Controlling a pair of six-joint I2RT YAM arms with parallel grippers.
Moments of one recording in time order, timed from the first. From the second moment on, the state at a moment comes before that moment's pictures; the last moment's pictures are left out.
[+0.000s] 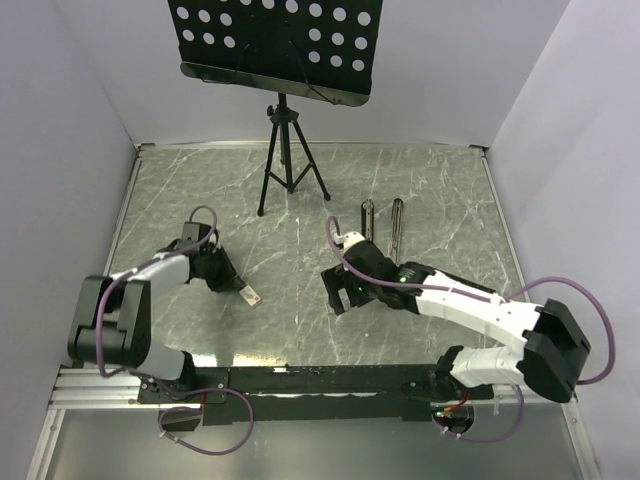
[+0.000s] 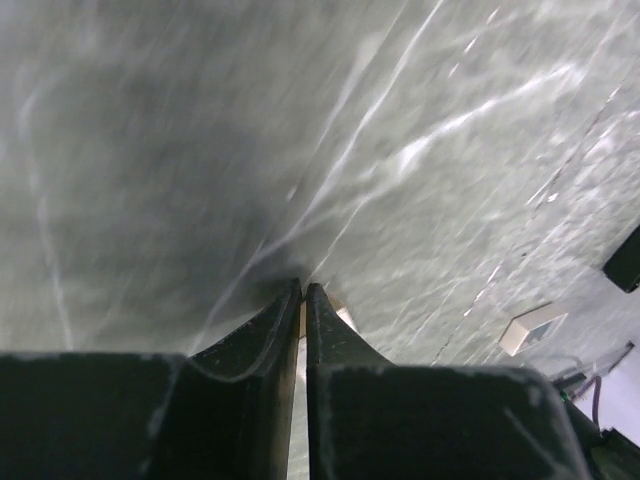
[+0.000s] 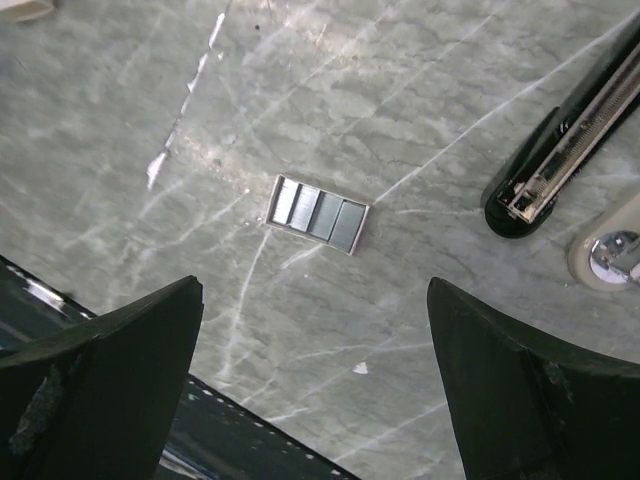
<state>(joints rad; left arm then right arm) -0.11 1.48 0.67 -0.31 0.34 -0.61 0.89 1.21 0.79 -0.47 0.11 0.40</state>
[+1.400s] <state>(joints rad) 0.03 1.00 0.65 -0.52 0.21 -0.86 0.77 1.57 0.88 -0.51 -0.31 -0.66</state>
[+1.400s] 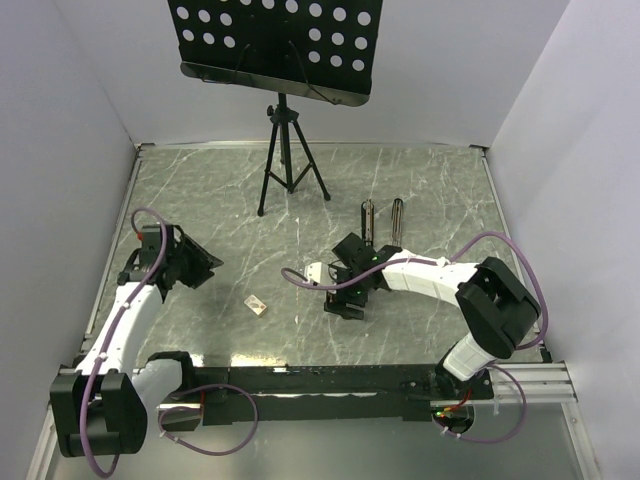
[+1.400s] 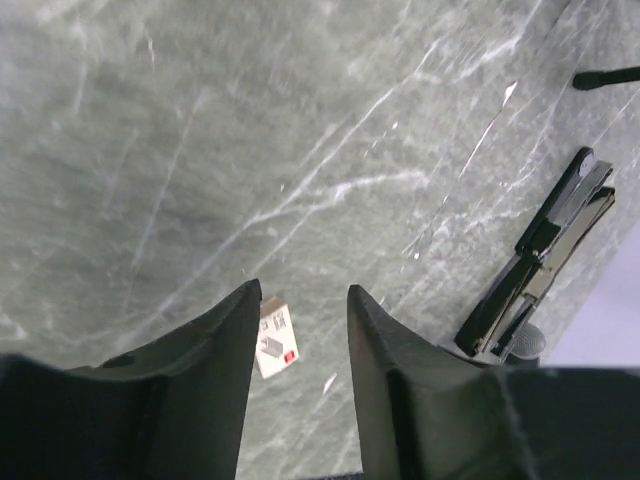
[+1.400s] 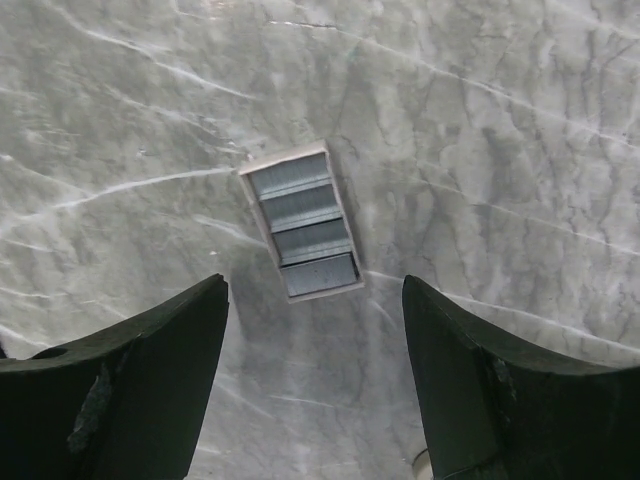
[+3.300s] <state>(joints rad) -0.40 0.97 0.37 -0.24 0.19 -1.29 0.93 1.65 0.97 -0.47 -0.29 -0.63</state>
